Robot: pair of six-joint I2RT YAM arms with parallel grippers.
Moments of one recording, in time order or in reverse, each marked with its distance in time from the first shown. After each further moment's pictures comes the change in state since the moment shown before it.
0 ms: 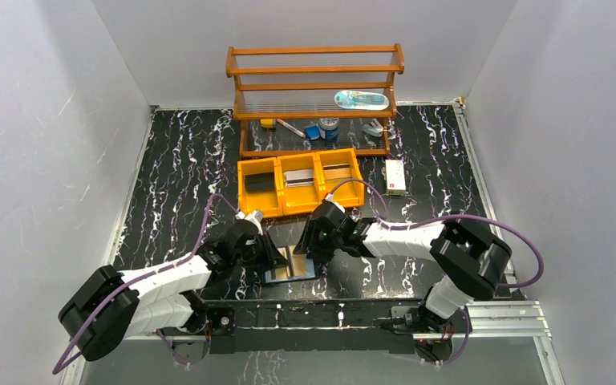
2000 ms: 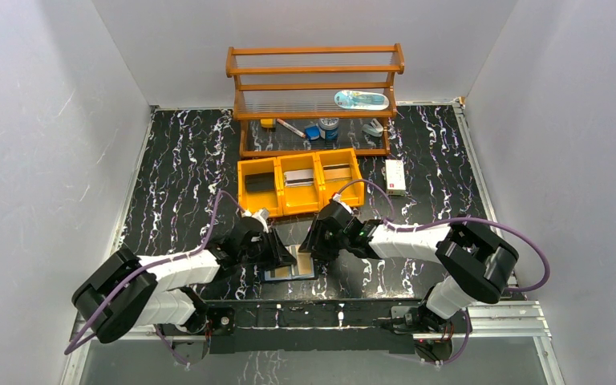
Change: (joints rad) left arm 0.000 0.127 0.019 0.120 0.050 -0.025; right arm -0.022 -0.041 -0.057 0.037 0.006 0.012
